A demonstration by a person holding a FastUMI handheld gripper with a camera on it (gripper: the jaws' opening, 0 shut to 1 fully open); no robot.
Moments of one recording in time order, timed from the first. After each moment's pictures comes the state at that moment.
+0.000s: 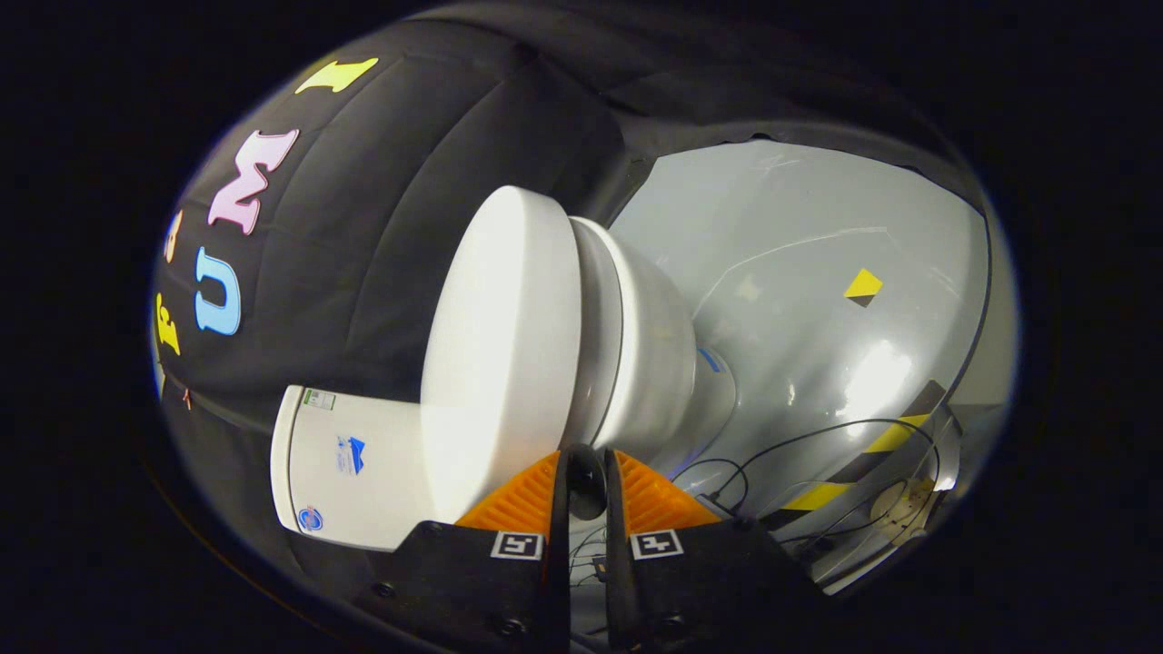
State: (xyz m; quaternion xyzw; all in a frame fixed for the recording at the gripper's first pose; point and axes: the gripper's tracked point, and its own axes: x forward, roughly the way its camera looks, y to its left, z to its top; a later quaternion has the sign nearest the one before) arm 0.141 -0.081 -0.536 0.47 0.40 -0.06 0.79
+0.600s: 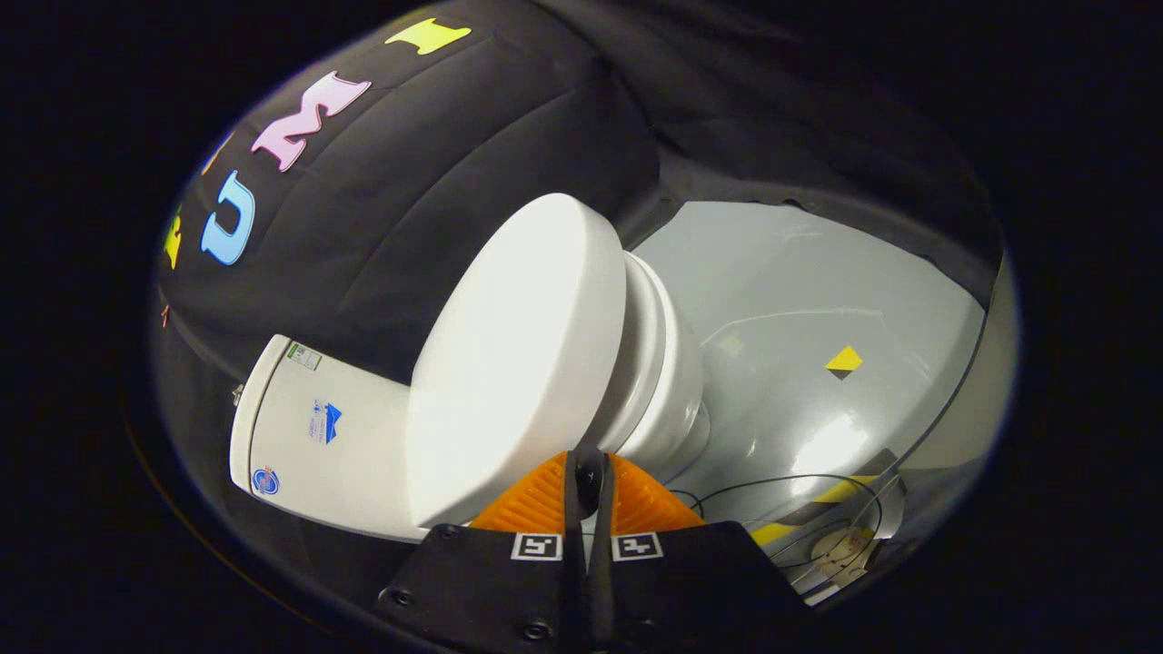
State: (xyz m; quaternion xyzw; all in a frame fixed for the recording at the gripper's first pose) arm 0.151 -0.075 -0.493 0.34 0.39 -0.06 0.86
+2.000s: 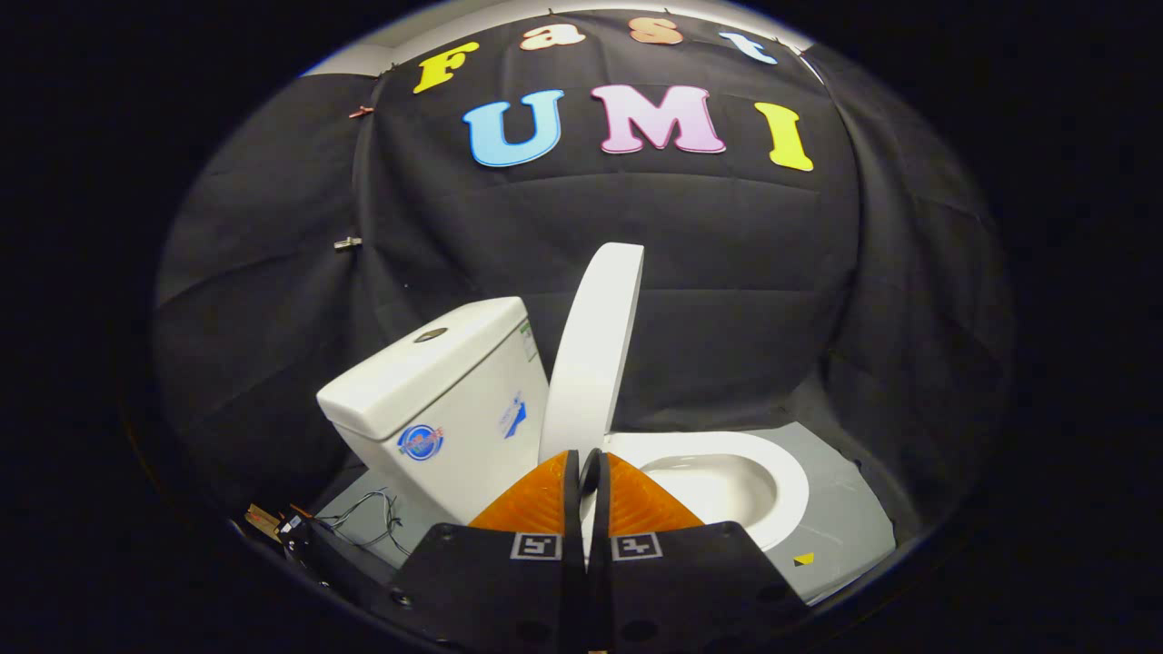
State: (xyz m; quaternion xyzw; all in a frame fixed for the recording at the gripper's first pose) arm 0.166 0.171 -0.244 0.03 0.21 0.11 0.97
